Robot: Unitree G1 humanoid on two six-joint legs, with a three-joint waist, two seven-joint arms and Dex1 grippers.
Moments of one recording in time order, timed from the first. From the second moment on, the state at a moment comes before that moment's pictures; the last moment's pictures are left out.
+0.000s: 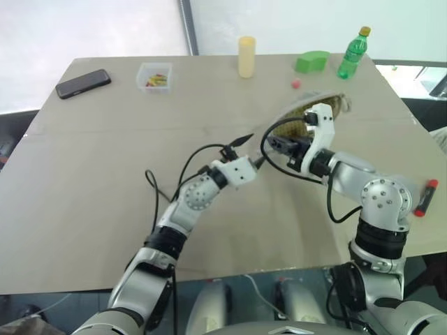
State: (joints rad) left arm -0.54 0.29 -0.27 0.44 0.36 -0.54 -0.27; right arm -0.62 -0.06 -0.23 -0.38 0.71 1.29 0.12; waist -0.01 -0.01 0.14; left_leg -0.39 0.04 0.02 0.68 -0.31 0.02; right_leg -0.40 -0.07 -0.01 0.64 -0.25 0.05
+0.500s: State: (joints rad) left arm -0.53 0.25 -0.28 0.41 0.29 -0.51 -0.33; right arm -0.62 -0.07 -0.24 -0.35 0.72 1.26 0.10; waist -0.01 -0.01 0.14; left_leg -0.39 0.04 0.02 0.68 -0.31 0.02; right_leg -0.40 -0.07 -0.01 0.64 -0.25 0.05
